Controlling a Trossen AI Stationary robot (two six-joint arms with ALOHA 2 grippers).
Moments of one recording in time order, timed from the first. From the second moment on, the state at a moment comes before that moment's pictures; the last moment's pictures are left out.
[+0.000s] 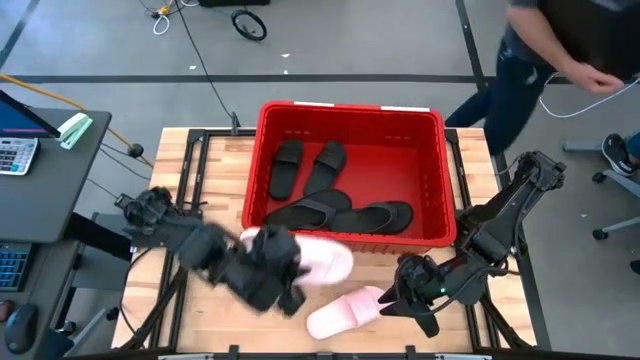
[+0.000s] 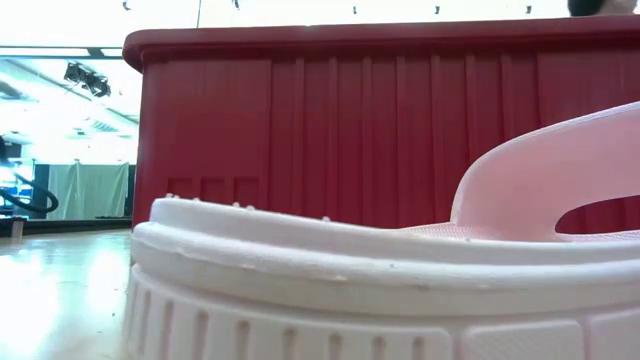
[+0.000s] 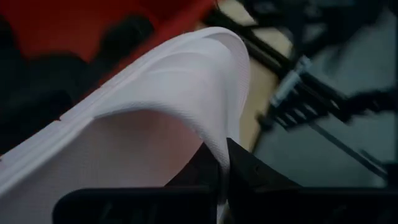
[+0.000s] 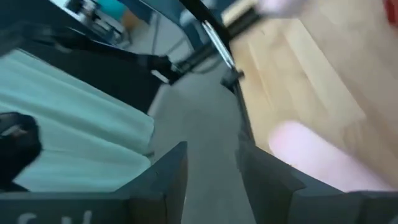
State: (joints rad) left arm -0.60 1.87 2.28 -1.25 -0.53 -1.06; right arm 0.79 1.33 1.22 -0.32 0.36 1.06
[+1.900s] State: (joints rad) left arm 0.22 2.39 2.01 -0.14 0.21 -0.75; right arm 0.70 1.24 1.86 -0.99 0.75 0.66
